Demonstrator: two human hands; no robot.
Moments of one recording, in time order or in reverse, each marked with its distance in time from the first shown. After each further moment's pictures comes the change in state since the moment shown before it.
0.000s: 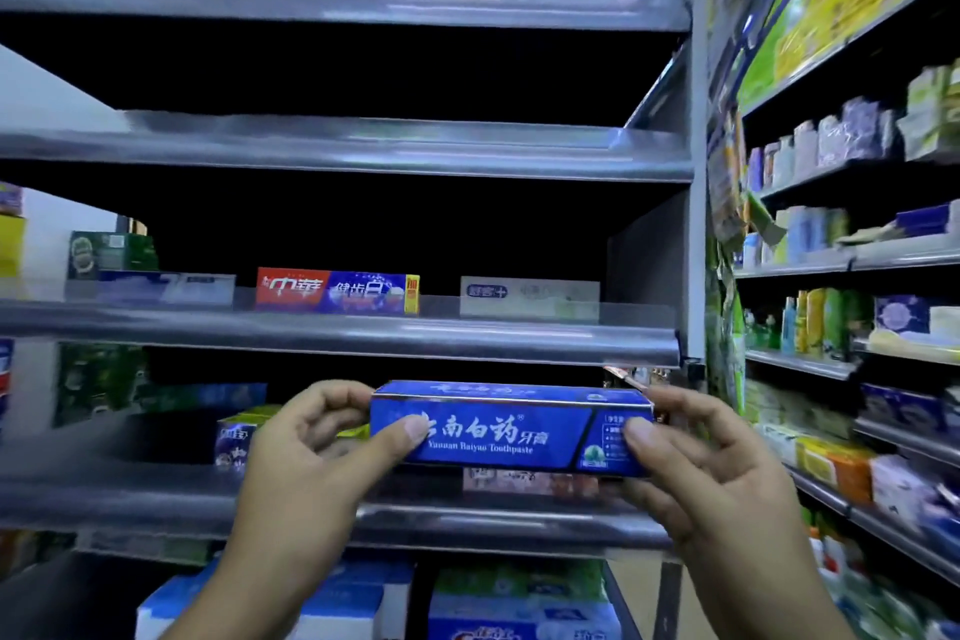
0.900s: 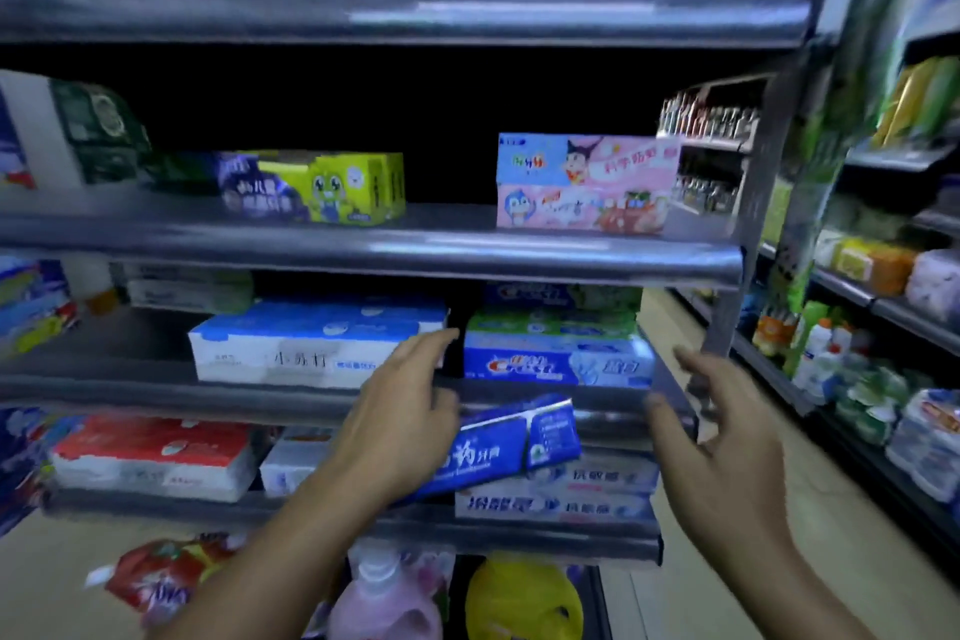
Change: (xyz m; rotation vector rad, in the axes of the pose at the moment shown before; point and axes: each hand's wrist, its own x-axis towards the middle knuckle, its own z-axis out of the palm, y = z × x) left_hand -0.089 -0.158 -0.011 0.920 -0.362 -0.138; right_hand -0.112 0.161 -0.064 -0.885 0.154 0.031
